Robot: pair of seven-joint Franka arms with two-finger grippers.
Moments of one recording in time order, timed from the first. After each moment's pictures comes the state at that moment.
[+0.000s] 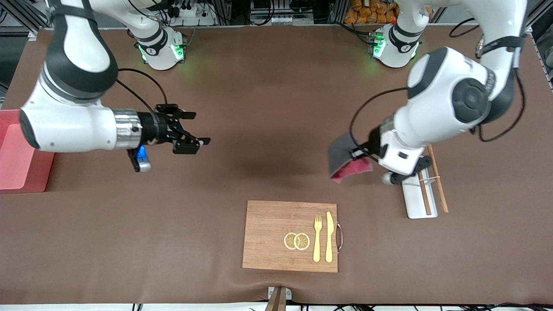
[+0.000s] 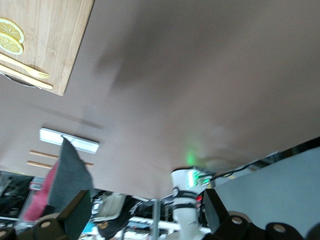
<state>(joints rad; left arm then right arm) -0.11 0.37 -0.39 -1.44 -0.15 1.86 -0.94 0.24 0.32 0.01 -1.55 0.83 1.63 1.15</state>
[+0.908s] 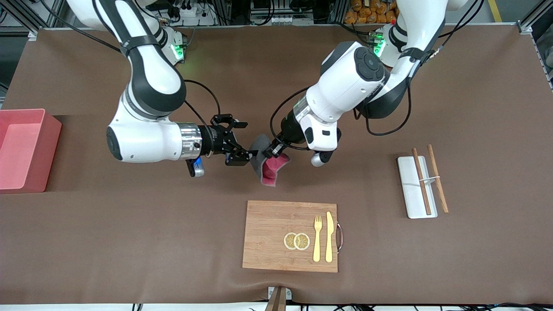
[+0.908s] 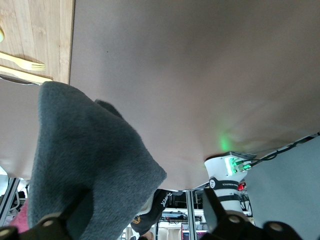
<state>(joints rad) -0.37 0.48 -0.40 -1.44 -0.24 2.39 -1.54 0.42 0.44 0.01 -1.54 0.94 1.88 1.27</state>
